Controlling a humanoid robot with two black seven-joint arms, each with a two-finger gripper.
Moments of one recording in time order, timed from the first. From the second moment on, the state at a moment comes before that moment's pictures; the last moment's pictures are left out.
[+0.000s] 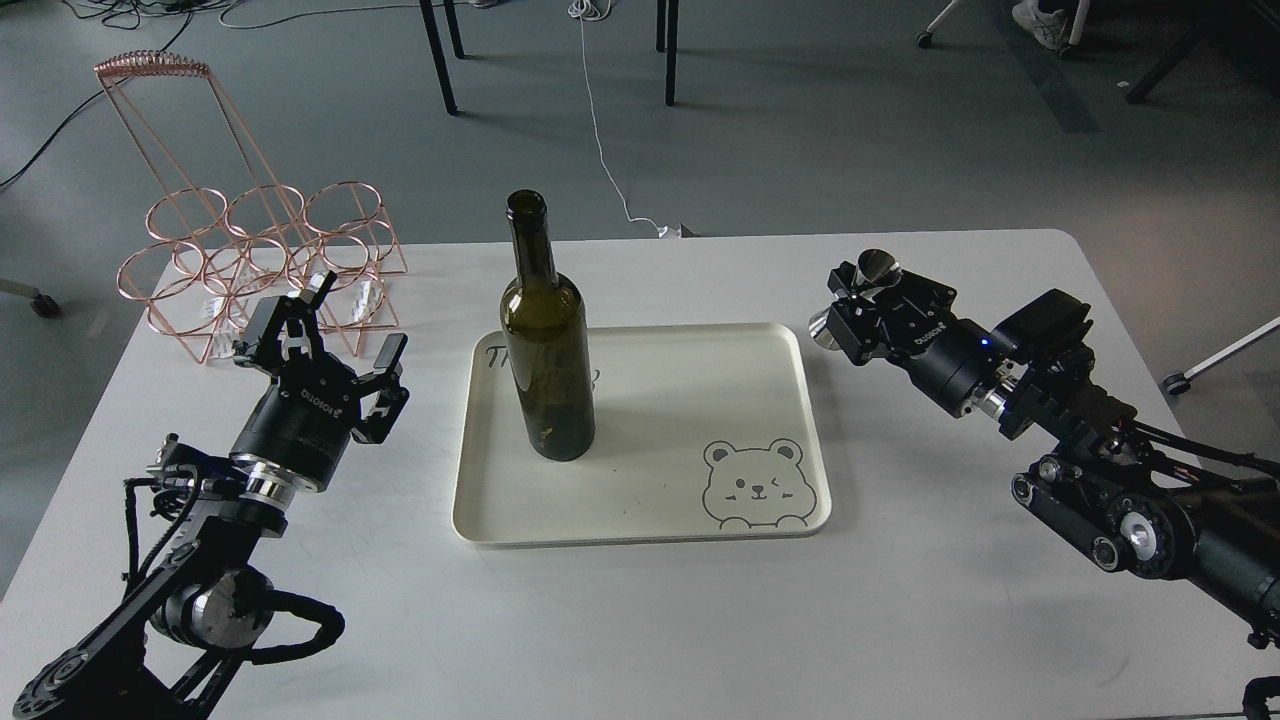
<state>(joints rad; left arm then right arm) -0.08 0.28 -1.17 -1.27 0.57 -0.23 -0.43 0.63 -0.42 0.49 0.74 -1.76 -0.49 0.49</state>
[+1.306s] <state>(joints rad) -0.08 0.26 -1.16 -1.27 0.57 -0.23 -0.43 0.51 -0.47 0.45 0.62 -1.64 -0.49 0.49</state>
